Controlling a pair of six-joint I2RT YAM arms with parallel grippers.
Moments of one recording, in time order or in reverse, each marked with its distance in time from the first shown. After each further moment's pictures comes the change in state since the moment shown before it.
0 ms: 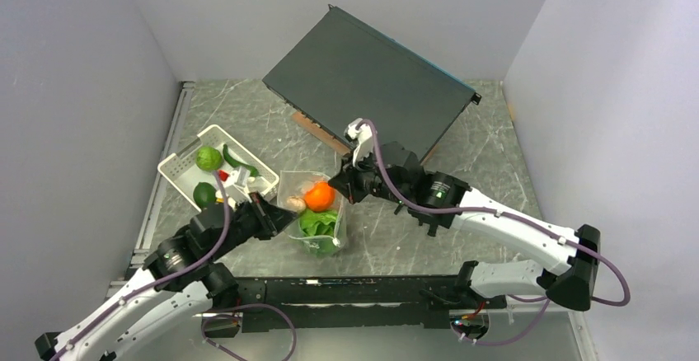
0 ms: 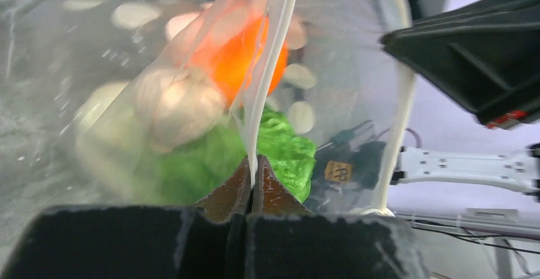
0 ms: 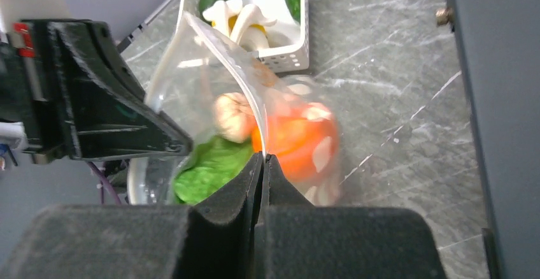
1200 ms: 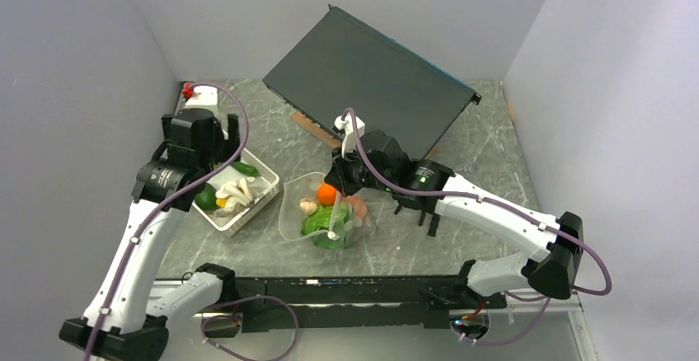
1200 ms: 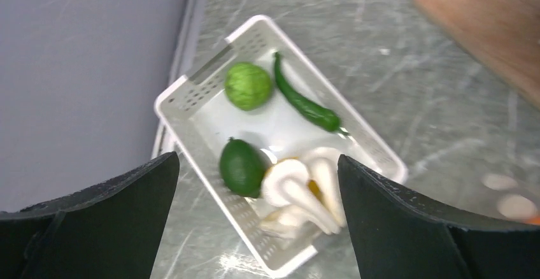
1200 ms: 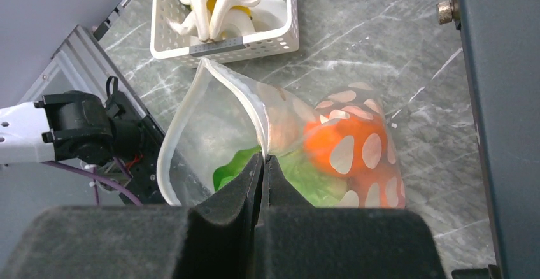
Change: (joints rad) left arm 0.510 0.590 0.667 -0.320 -0.387 0.851; right arm -0.038 0.115 0.084 -0.084 -0.033 0.029
